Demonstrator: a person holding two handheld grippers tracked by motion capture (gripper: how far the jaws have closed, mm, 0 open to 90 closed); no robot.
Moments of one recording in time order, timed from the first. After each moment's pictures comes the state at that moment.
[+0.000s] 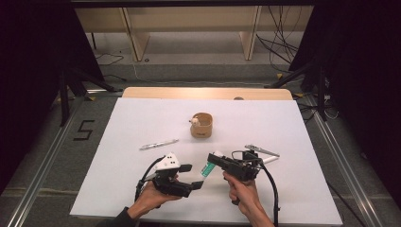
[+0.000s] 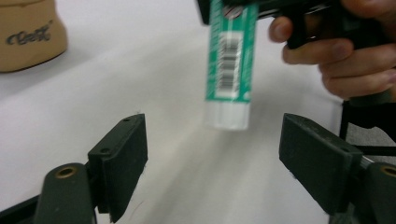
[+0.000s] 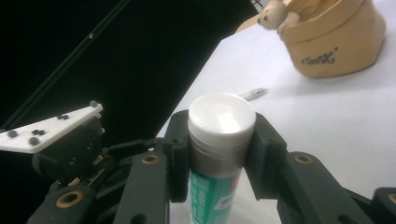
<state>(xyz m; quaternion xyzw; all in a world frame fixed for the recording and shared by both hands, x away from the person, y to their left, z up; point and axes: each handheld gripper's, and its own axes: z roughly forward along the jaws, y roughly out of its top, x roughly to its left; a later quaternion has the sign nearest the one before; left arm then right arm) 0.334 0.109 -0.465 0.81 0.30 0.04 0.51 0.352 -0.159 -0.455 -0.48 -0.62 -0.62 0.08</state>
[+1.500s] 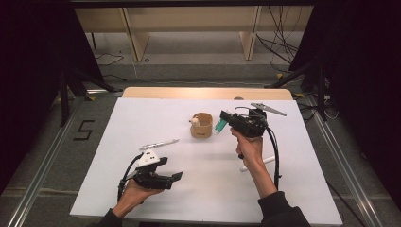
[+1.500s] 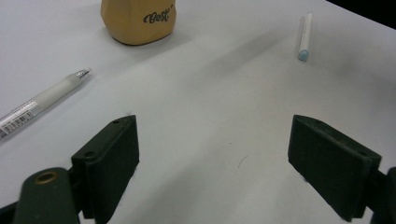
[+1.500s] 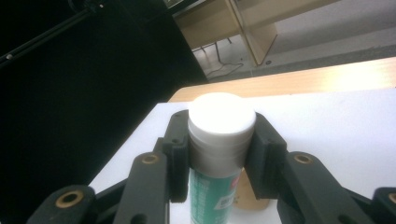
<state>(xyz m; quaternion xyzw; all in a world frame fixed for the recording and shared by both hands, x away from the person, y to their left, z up) 0.344 0.159 -0.474 0.79 0.37 0.12 0.48 0.444 -0.172 -0.391 -0.50 -0.62 -0.60 -0.09</state>
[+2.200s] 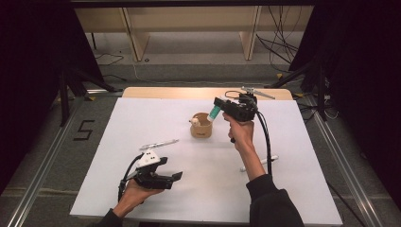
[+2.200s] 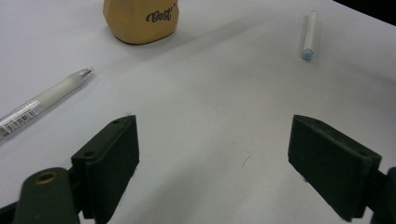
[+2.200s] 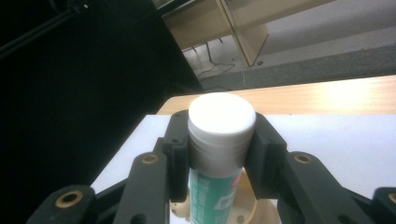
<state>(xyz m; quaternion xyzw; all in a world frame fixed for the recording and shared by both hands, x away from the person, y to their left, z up) 0.344 0.158 -0.476 0.79 0.37 0.13 0.48 0.489 -0.149 -0.377 -0.51 -0.62 -0.58 -0.10</state>
